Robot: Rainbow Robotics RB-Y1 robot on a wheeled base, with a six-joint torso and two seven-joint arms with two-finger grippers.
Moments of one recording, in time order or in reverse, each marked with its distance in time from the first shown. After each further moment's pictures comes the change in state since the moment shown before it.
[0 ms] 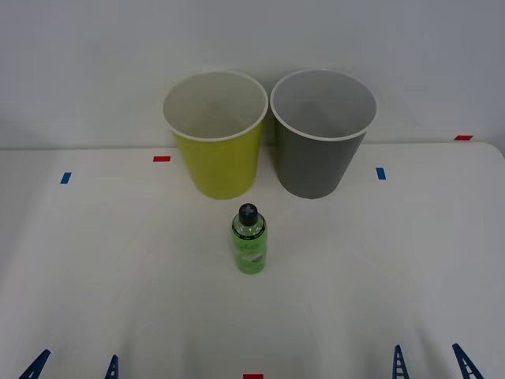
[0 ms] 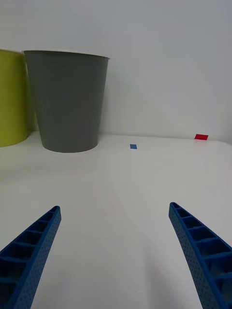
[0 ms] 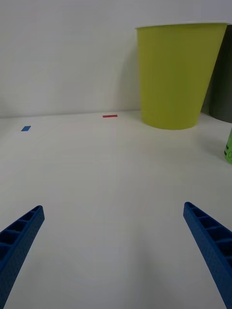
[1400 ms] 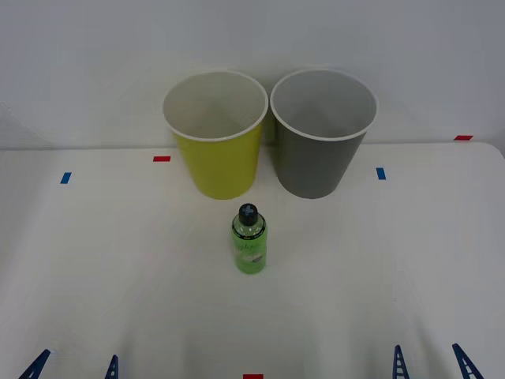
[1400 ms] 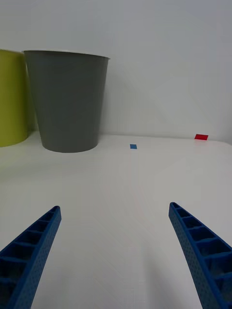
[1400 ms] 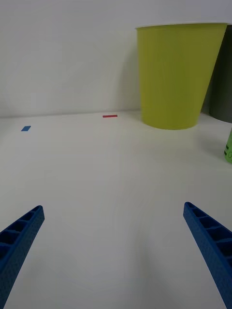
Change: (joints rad) right arm 0.000 0.000 0.000 0.000 0.000 0.000 0.000; left arm 0.000 0.000 0.000 0.000 0.000 0.000 0.000
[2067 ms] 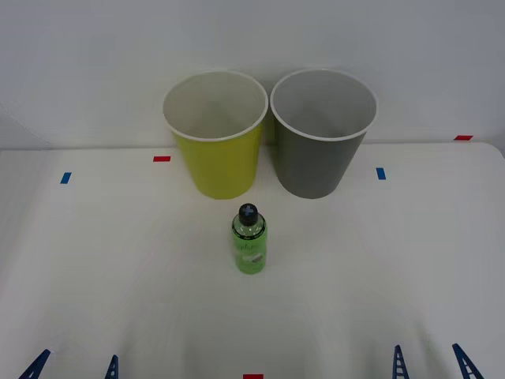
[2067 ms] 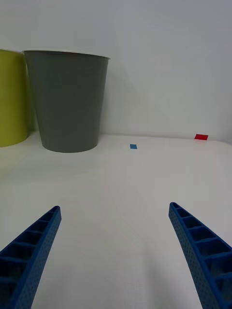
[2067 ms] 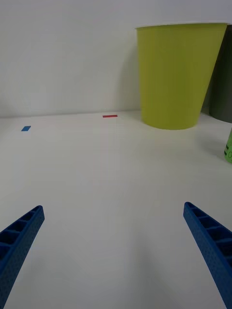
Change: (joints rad) right arm 0.000 0.000 0.000 0.000 0.000 0.000 0.000; left arm 0.000 0.000 0.000 0.000 0.000 0.000 0.000
